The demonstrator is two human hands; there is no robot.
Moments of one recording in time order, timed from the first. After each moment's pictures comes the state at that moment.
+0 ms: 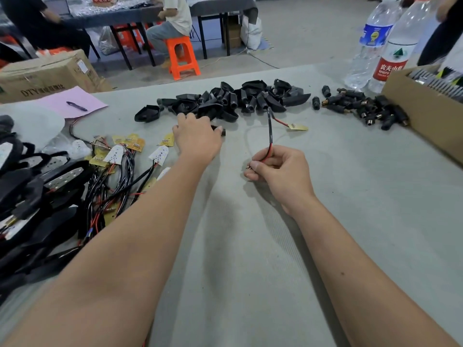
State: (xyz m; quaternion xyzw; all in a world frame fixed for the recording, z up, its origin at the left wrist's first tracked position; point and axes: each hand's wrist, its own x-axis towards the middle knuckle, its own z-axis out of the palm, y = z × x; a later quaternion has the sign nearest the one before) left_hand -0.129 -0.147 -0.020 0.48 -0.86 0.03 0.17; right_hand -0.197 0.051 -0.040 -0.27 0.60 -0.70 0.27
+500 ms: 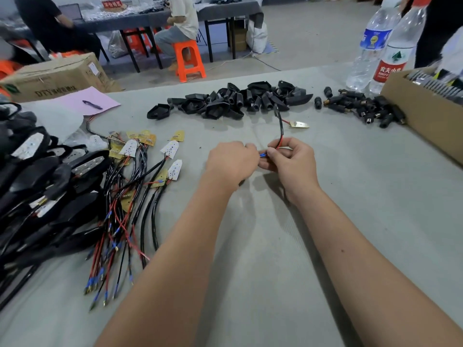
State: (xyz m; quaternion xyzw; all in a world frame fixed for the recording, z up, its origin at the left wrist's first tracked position) left_hand -0.104 -0.036 0.004 0.47 -0.85 -0.24 0.08; right_hand -0.198 0.057 -0.038 -0.23 0.57 -0.74 0.26
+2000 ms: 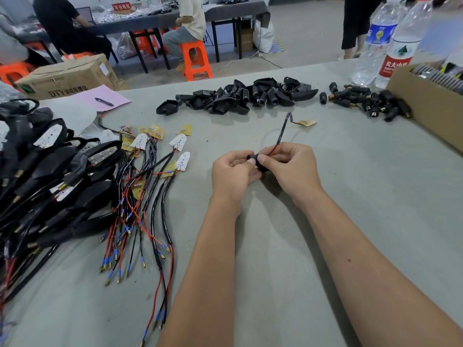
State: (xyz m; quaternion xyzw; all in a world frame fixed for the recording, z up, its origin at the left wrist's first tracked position) left_hand -0.065 0.017 -0.025 0.38 -0.51 -0.68 0.37; right_hand -0.177 0.081 -0.039 -0.34 0.67 -0.64 0.19
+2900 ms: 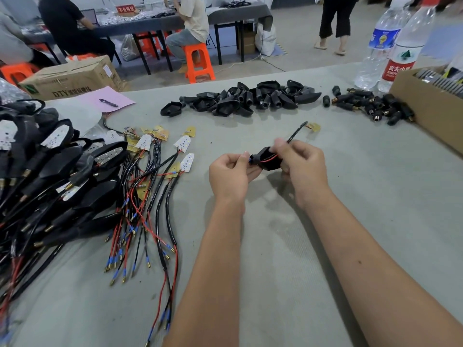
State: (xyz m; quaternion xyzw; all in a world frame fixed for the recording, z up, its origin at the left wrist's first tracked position) left_hand -0.067 0.012 -0.028 0.40 -0.45 -0.67 0.44; right_hand -0.175 0.085 -0.032 -0.29 0.57 -0.73 0.23
